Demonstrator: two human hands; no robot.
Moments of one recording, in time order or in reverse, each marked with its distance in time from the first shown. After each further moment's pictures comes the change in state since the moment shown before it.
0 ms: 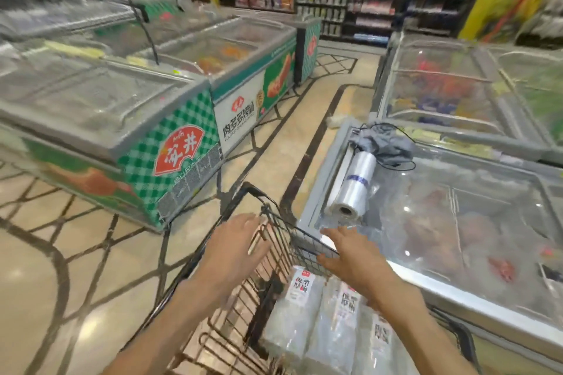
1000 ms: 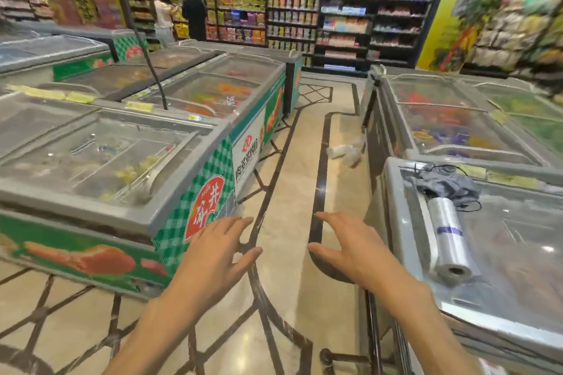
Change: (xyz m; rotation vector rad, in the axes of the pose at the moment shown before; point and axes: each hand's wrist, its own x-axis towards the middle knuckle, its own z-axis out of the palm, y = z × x) left_hand 0.145 -0.437 -0.196 -0.032 0.001 0.167; right_hand 0.277 -0.386 -0.042 0.086 0.252 0.060
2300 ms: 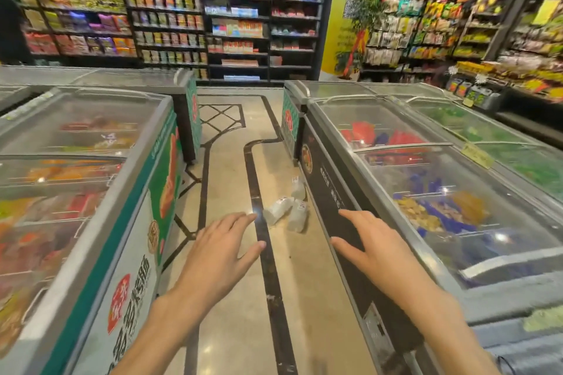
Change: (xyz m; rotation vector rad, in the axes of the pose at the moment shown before) left_hand 1.110 -0.083 0.156 -0.127 -0.051 0.366; right_hand 0.896 0.394 -0.121 -0.047 0.198 0.476
